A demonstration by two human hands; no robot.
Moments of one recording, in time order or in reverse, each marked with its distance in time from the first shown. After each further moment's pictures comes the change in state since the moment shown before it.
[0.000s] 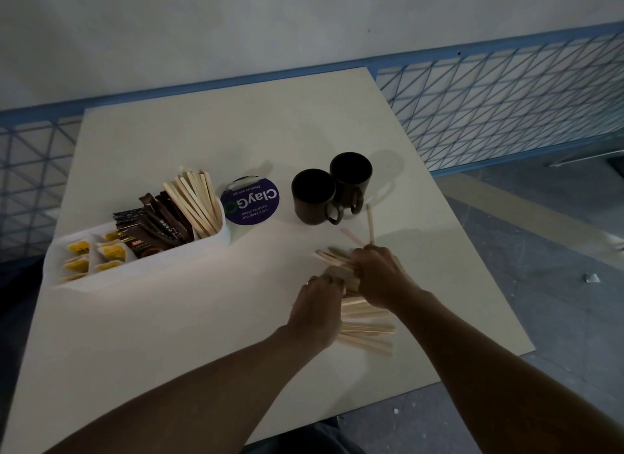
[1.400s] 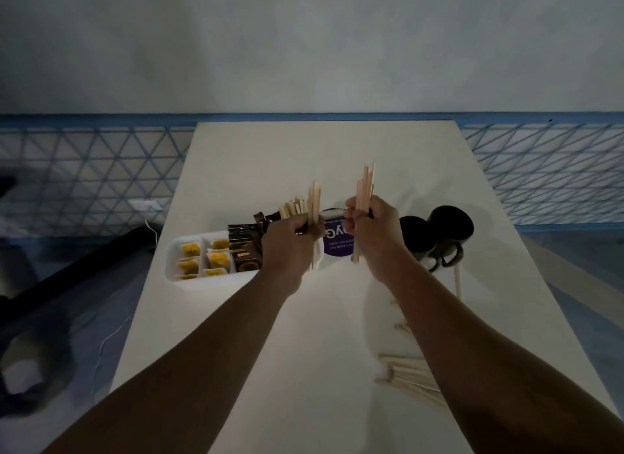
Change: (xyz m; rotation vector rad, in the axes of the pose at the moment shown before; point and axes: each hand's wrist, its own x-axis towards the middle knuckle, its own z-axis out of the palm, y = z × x) left_hand 0.007 -0.127 -0.179 -1.008 0.571 -0.494; right_hand 0.113 -0.198 -0.025 1.020 0.284 0.198
